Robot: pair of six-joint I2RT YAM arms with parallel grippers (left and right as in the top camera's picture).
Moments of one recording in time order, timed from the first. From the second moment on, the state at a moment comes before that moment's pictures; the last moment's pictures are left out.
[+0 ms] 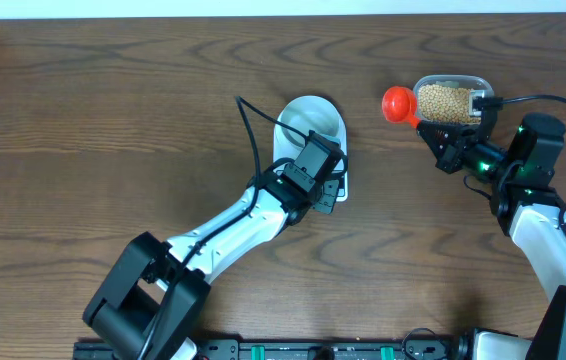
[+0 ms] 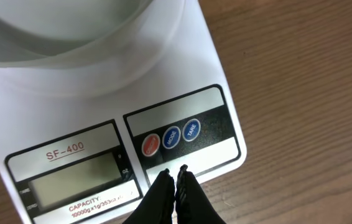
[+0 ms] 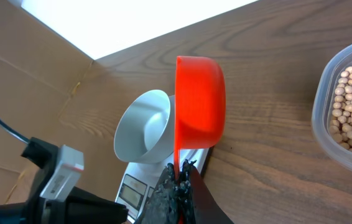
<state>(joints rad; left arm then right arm) -0.71 1.71 1.02 -0.33 -0.04 -0.35 -0.16 1.45 0.71 0.23 -0.90 0.28</state>
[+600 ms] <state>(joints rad) -0.71 1.75 1.02 -0.30 -0.07 -0.35 -0.16 1.45 0.71 0.23 -0.90 0.28</state>
